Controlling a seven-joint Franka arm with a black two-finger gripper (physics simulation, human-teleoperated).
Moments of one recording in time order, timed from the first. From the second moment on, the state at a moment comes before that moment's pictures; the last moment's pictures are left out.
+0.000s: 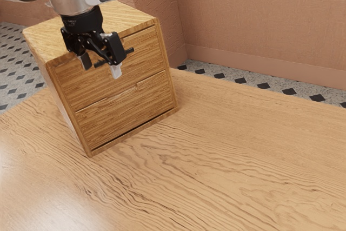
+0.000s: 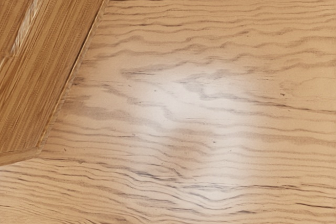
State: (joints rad) arm -0.01 0.04 0.08 -1.22 0.08 1.35 0.02
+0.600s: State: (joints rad) arm 0.01 0.23 0.05 -1.01 0.28 1.36 0.07
